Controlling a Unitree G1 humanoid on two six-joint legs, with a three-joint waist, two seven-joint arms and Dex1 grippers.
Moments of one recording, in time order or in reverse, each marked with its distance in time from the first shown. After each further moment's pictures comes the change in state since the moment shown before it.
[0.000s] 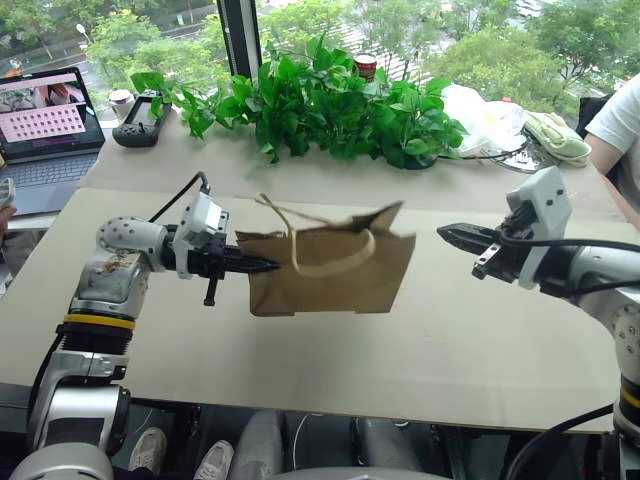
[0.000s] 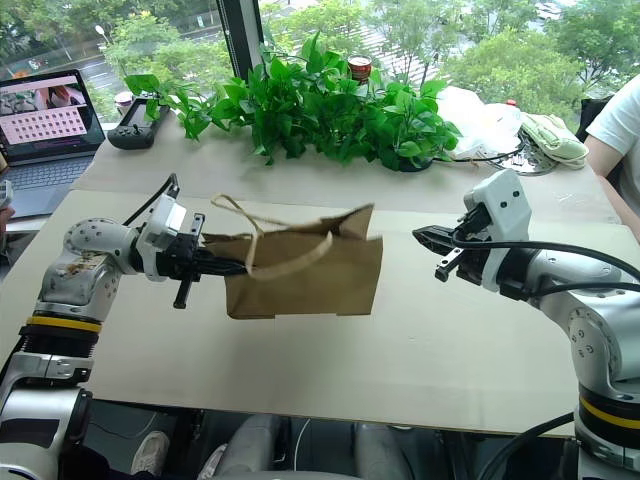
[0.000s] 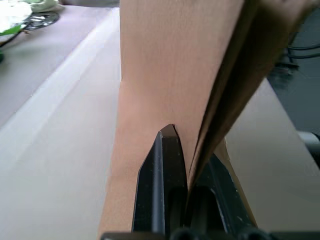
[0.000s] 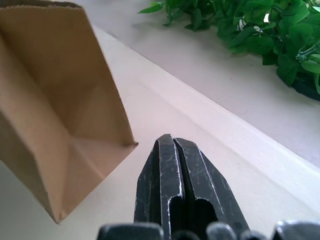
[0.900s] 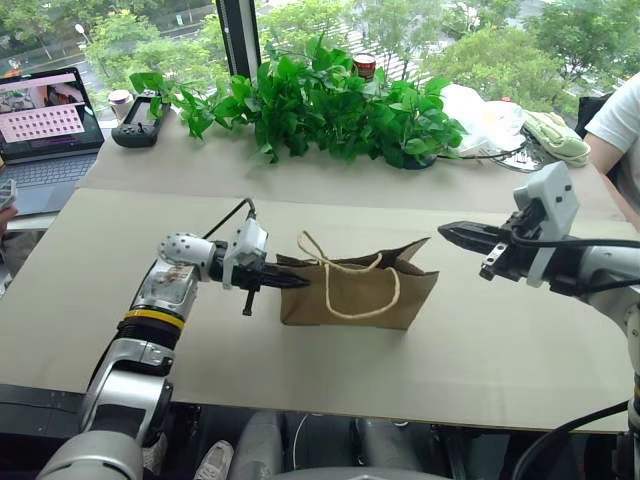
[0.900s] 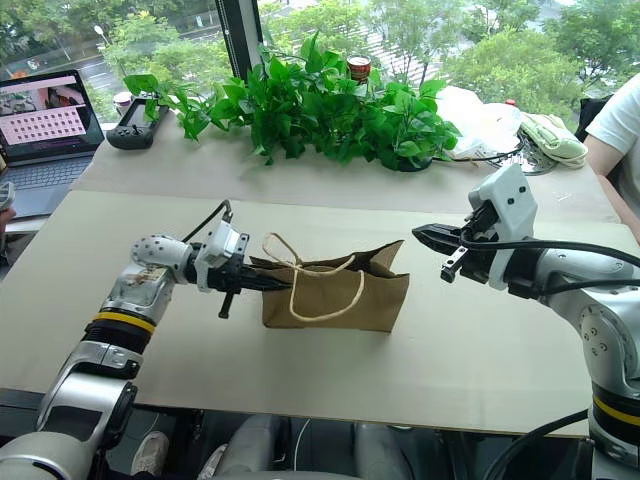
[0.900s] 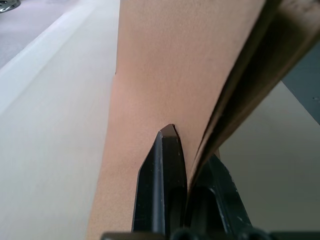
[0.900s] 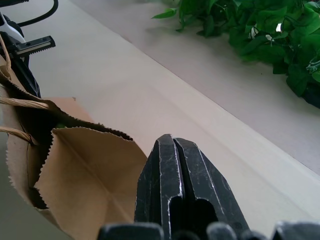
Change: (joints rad) left arm -0.072 -0.197 -0.096 0.261 0.126 -0.212 0.036; right arm -0.012 -0.035 -0.003 0.008 0.069 -0.028 -0.009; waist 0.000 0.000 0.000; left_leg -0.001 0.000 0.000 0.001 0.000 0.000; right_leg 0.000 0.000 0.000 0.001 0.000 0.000
